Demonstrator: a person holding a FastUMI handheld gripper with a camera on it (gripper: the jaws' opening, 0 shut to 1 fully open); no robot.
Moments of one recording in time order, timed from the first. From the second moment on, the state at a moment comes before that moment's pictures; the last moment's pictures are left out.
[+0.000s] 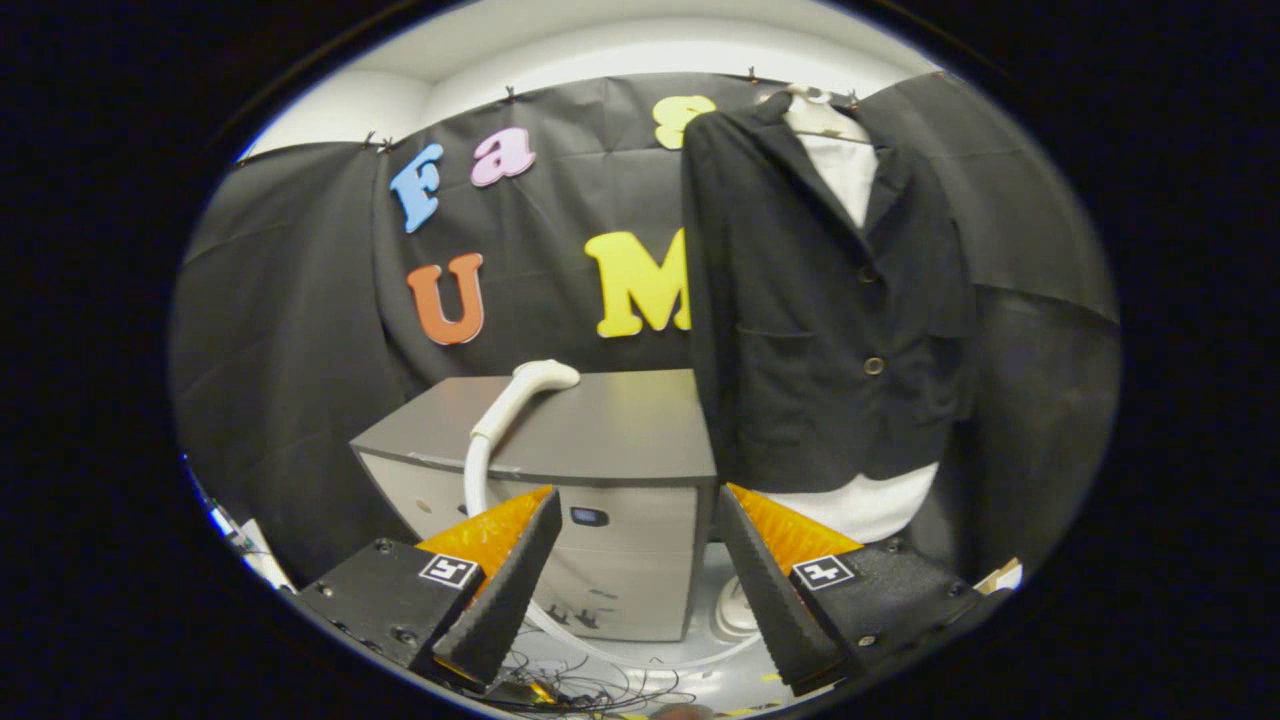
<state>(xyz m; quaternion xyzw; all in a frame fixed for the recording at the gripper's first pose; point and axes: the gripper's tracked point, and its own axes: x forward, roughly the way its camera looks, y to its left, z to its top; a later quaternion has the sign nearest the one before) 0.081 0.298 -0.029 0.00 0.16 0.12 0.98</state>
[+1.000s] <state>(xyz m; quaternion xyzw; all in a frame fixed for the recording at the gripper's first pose) 0.306 0.509 -0.074 -0.04 0.33 0.16 0.93</state>
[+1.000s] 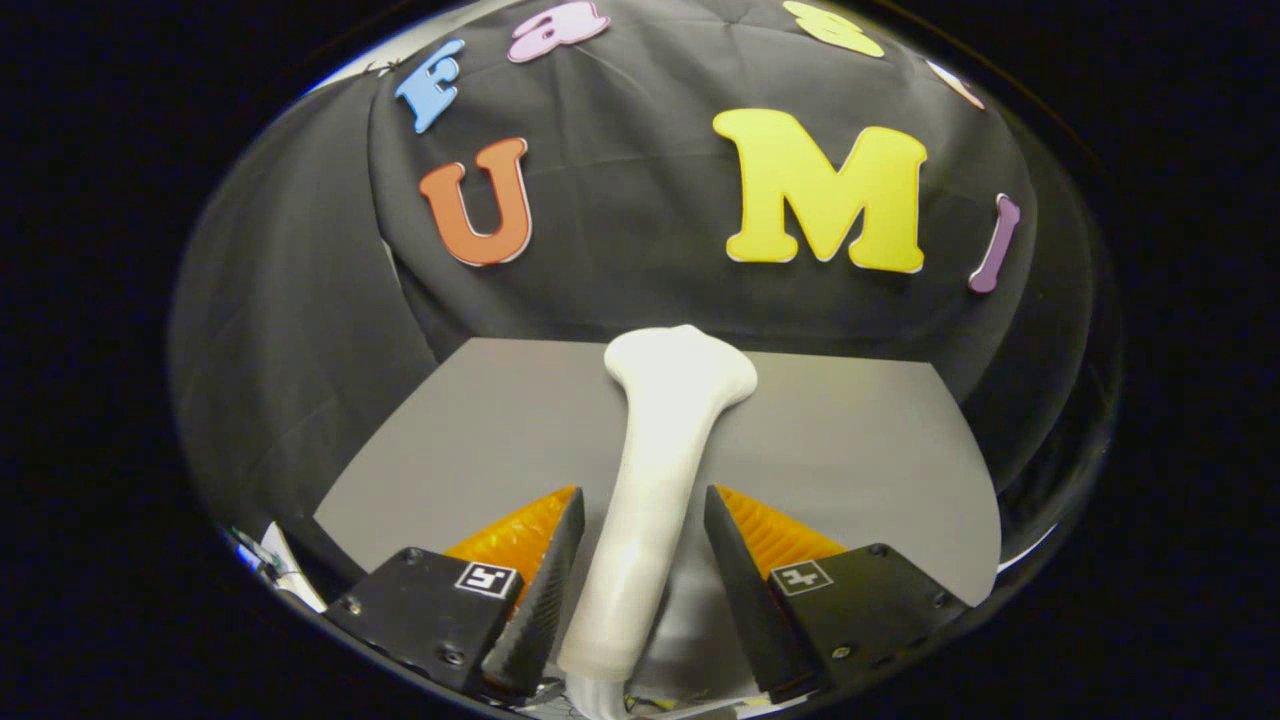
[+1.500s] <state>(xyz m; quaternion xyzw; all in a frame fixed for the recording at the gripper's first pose) 0.314 0.523 -0.070 0.01 0.33 0.15 0.93</state>
